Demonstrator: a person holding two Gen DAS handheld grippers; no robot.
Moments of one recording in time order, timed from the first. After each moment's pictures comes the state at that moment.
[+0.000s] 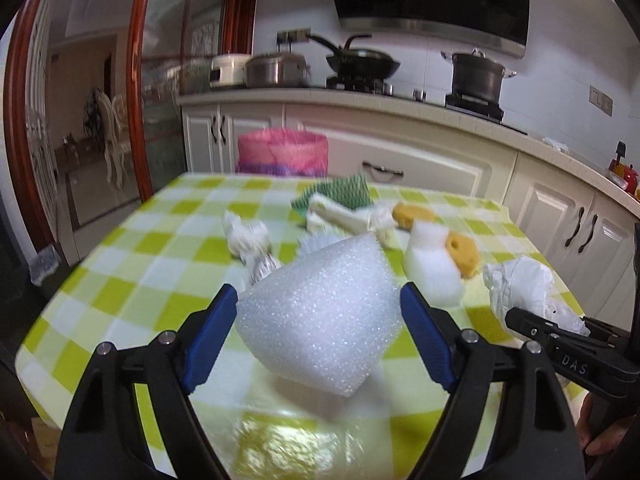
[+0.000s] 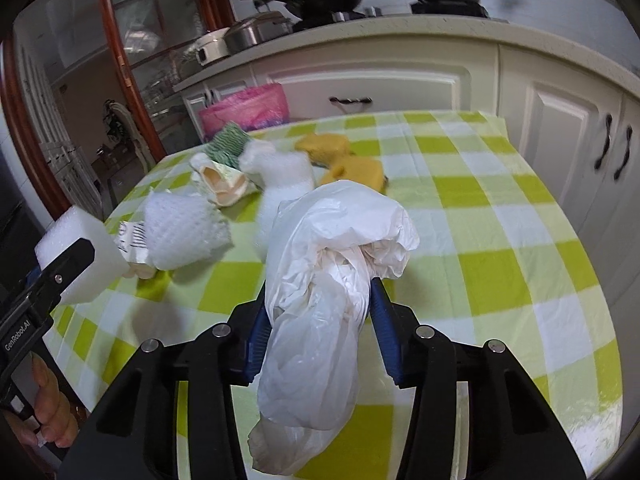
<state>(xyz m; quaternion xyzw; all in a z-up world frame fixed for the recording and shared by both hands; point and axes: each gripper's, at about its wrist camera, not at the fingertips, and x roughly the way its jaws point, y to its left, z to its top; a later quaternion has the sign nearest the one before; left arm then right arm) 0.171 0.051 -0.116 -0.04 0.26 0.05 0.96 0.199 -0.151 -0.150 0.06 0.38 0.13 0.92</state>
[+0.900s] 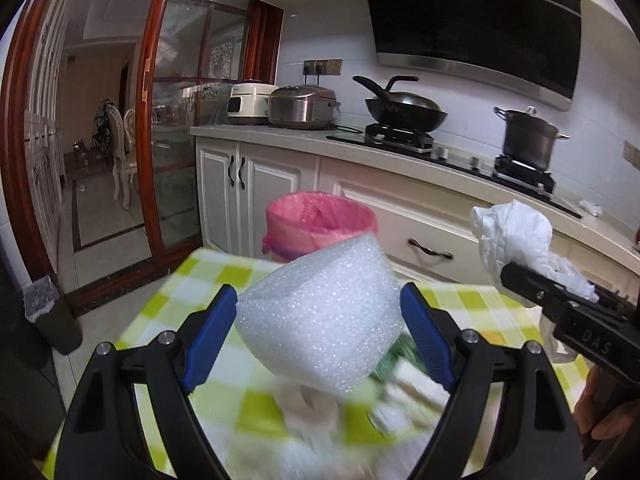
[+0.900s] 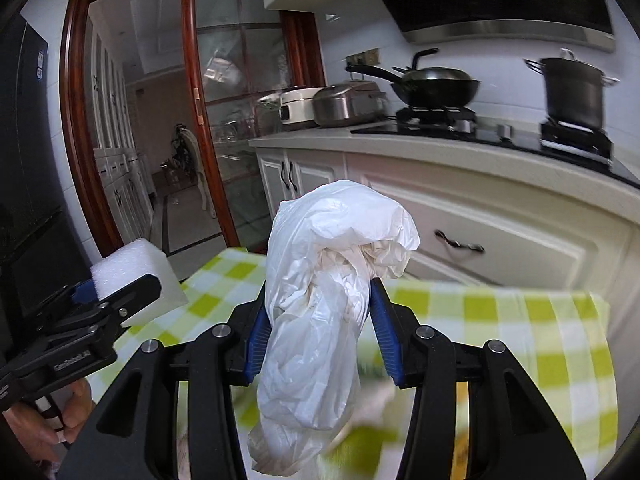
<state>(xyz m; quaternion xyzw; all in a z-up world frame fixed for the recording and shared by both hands) 0.340 0.170 -0.042 -0.06 0.21 0.07 0.97 0.376 -0.029 -0.040 0.01 0.25 0.25 0.94</state>
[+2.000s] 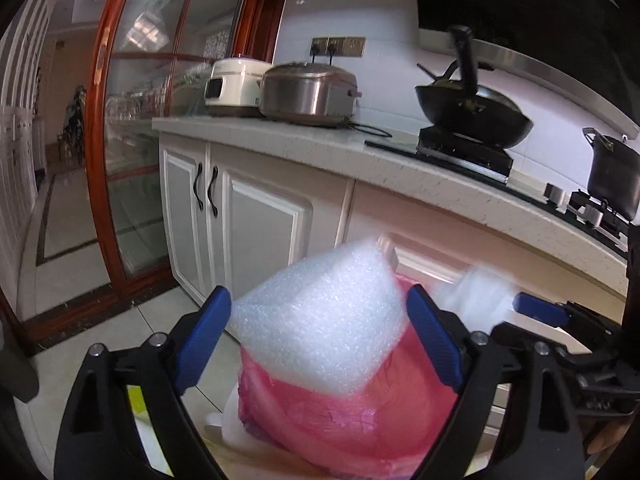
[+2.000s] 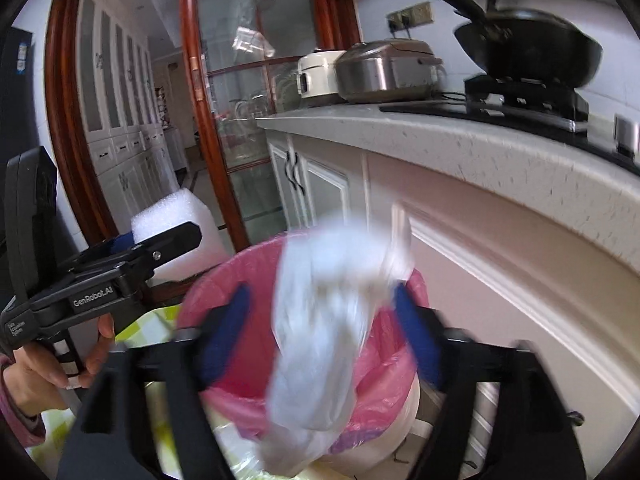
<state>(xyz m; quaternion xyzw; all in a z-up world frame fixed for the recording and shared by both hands) 0.698 0.291 -0.089 -0.10 0.21 0.05 0.97 0.733 0.077 -0.100 -0.01 0.27 0.33 0.90</state>
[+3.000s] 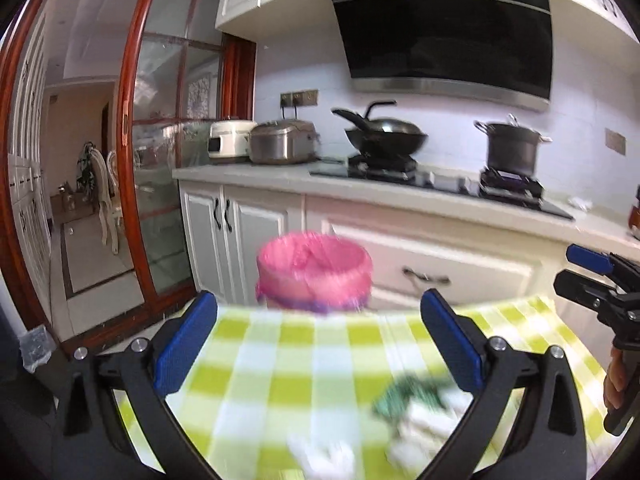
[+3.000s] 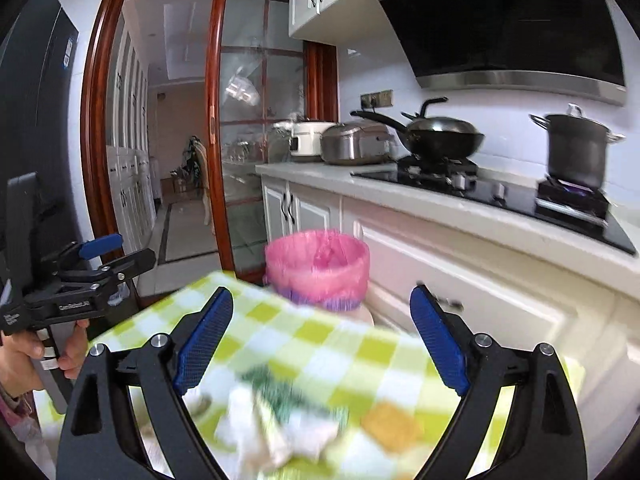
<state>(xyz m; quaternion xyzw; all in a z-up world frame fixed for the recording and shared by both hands) 0.334 0.167 -0.031 -0.02 0.16 0.04 0.99 0.360 -0.070 -0.020 -0.03 0.18 0.25 0.95</state>
